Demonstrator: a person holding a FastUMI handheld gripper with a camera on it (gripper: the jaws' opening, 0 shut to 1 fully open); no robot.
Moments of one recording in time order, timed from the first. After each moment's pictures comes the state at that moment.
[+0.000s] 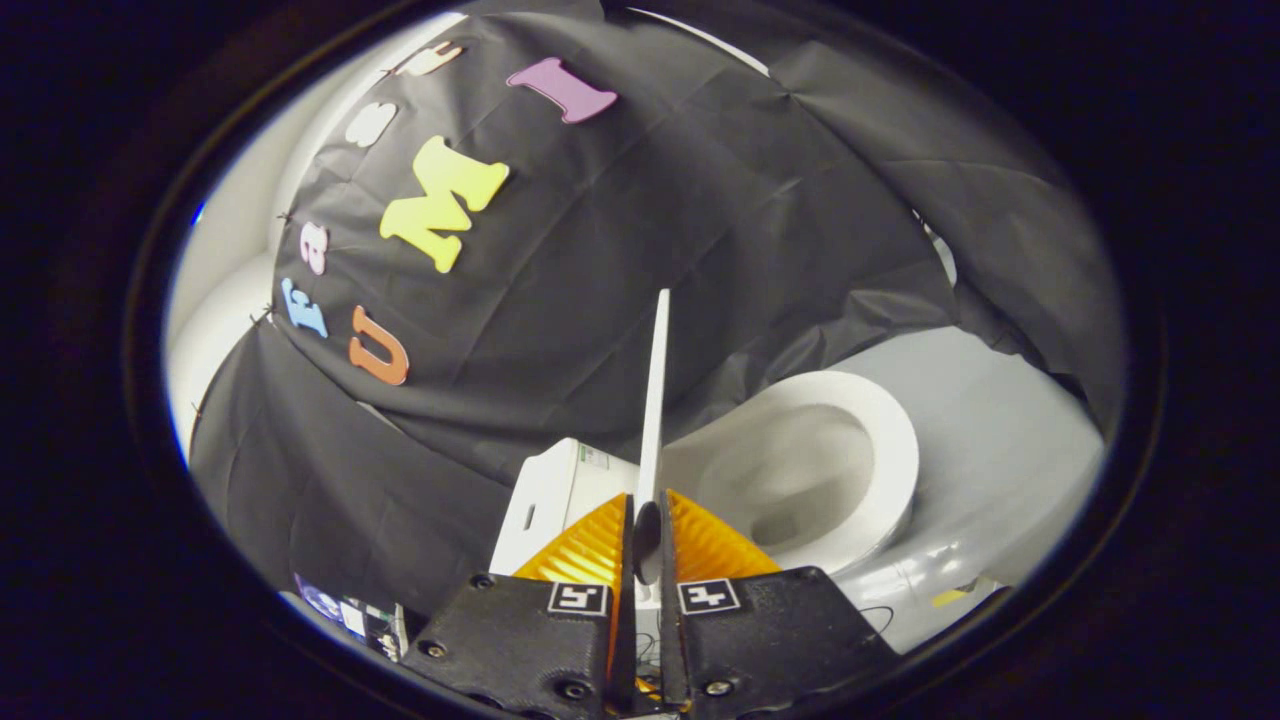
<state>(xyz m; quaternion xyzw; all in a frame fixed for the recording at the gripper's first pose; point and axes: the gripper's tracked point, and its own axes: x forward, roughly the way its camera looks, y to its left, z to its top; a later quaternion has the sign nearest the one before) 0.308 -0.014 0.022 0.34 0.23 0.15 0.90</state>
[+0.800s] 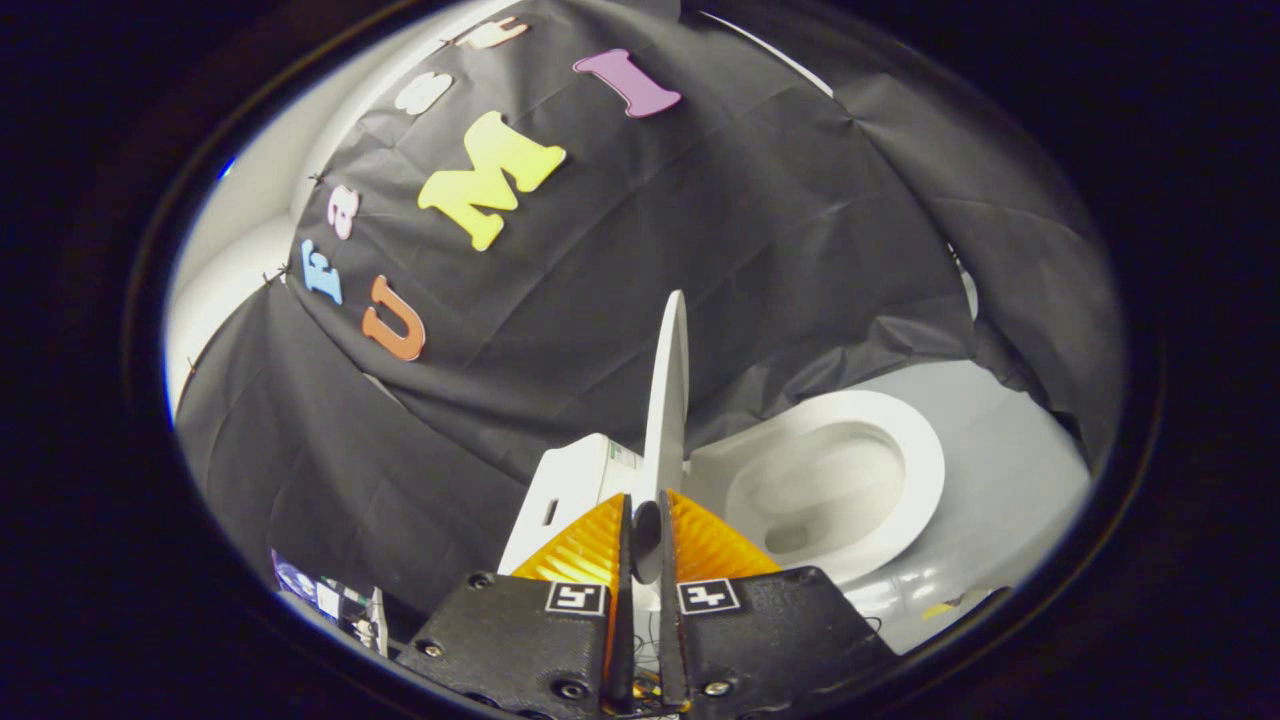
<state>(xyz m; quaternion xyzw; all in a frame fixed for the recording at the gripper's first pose) 0.300 0.045 0.061 0.29 0.22 0.16 0.92</state>
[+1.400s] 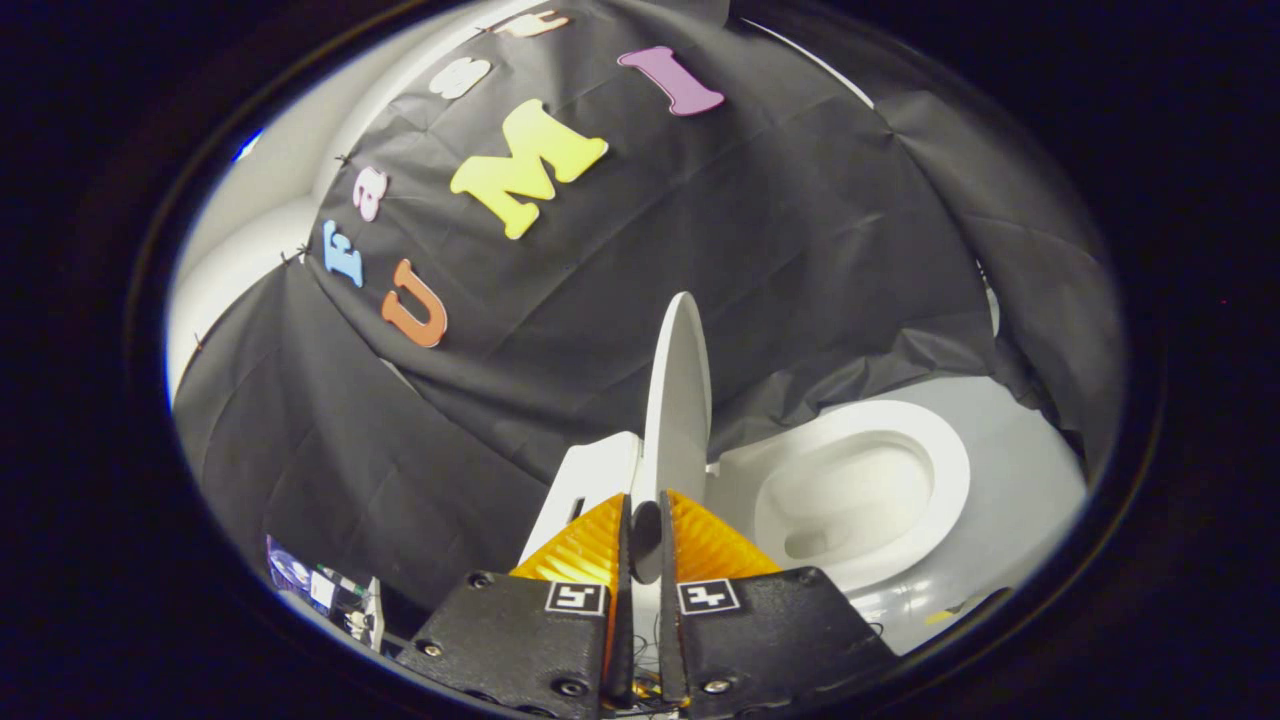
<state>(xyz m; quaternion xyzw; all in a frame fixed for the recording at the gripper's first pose) 0.295 0.088 0.085 0.27 0.22 0.18 0.92</state>
